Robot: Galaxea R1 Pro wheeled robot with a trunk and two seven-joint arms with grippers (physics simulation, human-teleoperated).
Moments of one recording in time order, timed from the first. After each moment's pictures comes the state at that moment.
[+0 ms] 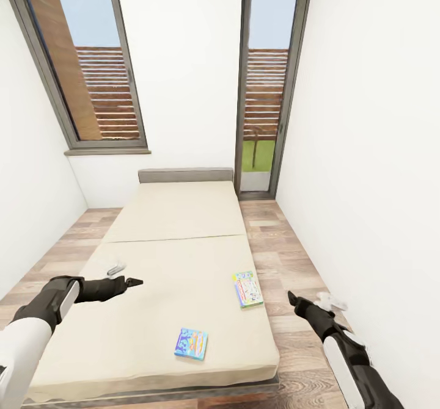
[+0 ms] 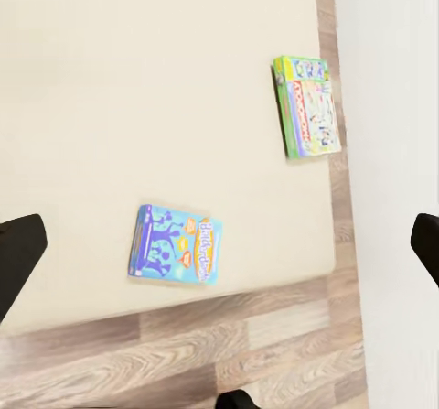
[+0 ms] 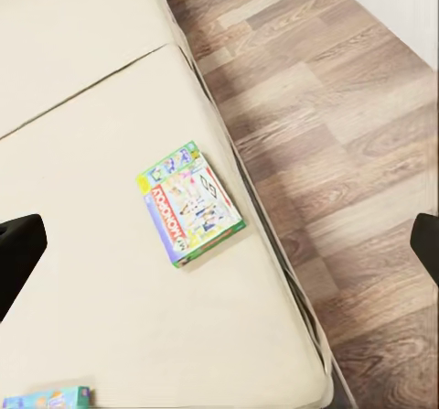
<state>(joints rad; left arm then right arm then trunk) -0.82 0.29 0.23 -0.47 0.02 0.72 -0.73 -0.26 -0.03 -0.06 -1.26 -0.43 0.34 -0.12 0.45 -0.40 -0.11</state>
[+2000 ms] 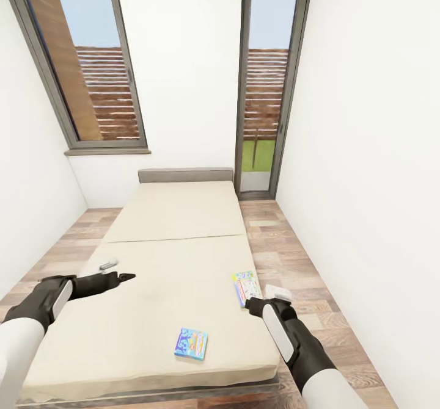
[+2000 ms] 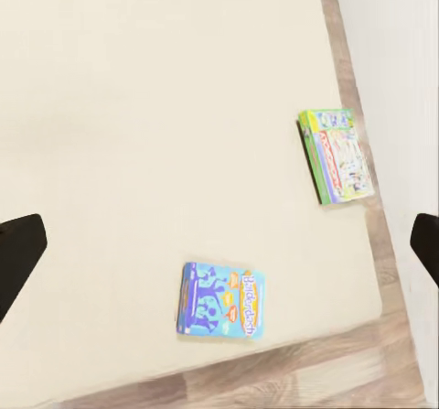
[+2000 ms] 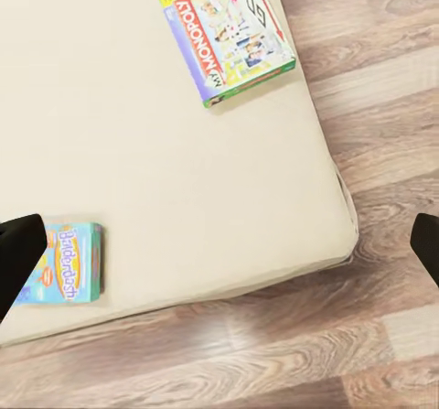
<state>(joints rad) -0.82 0.32 0.24 -0.48 0.01 0.57 -0.72 -0.54 0.15 0.15 -0.89 -0.43 0.59 -0.42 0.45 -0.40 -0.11</state>
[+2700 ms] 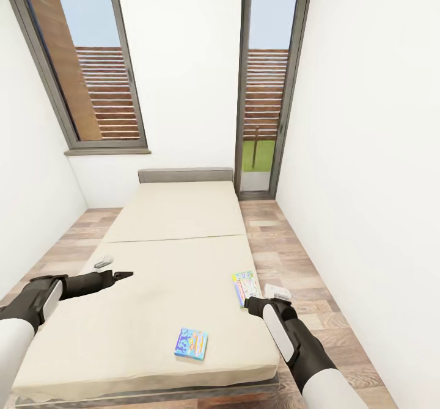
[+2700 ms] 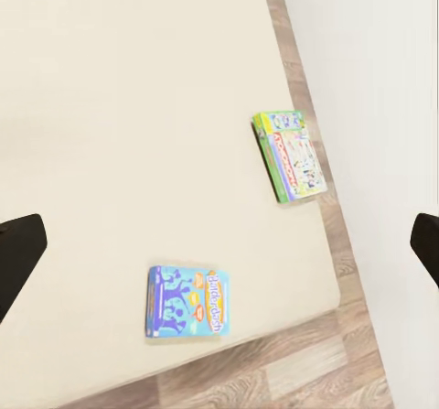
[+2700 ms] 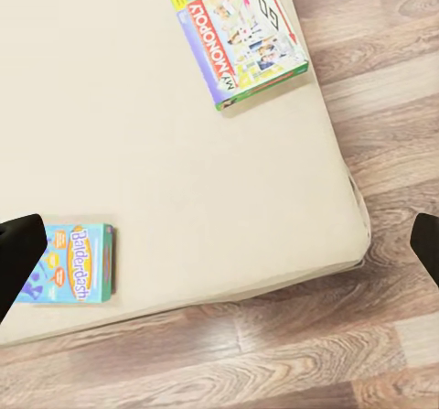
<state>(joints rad) -0.82 0.36 0.24 -0.48 0.01 0.56 -0.87 -0.54 0.15 0.15 -0.89 -0.43 0.58 -0.39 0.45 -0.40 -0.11</state>
